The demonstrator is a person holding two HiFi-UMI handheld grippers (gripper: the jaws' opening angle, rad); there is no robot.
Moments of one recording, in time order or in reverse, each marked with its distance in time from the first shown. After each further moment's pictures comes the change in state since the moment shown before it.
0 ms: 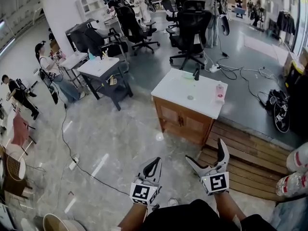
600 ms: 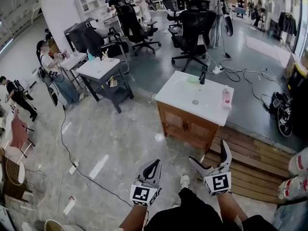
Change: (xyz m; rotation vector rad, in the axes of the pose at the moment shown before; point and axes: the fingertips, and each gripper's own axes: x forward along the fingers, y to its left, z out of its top) left arm 0.046 0.089 -0.013 -0.017 0.014 0.005; right arm 0.094 -0.004 -0.029 -0.009 0.074 -0.013
